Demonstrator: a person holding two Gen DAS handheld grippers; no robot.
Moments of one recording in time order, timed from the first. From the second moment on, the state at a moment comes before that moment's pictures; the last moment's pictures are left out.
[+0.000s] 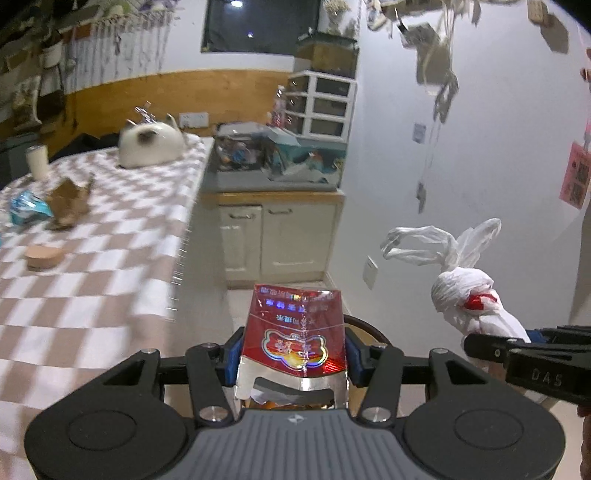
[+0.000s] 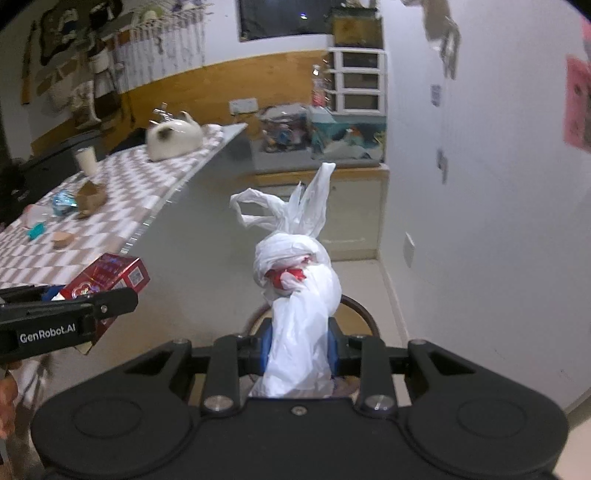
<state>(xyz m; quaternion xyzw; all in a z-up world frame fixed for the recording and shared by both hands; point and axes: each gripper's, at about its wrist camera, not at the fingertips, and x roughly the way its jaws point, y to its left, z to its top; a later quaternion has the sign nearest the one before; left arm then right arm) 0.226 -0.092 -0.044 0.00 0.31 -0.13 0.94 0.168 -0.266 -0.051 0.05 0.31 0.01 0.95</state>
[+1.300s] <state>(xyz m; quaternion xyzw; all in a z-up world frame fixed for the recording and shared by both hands) 0.431 -0.142 -0.284 -0.05 0.42 -0.15 0.89 0.383 -0.299 -0.289 0.07 0.47 -0.04 0.88</state>
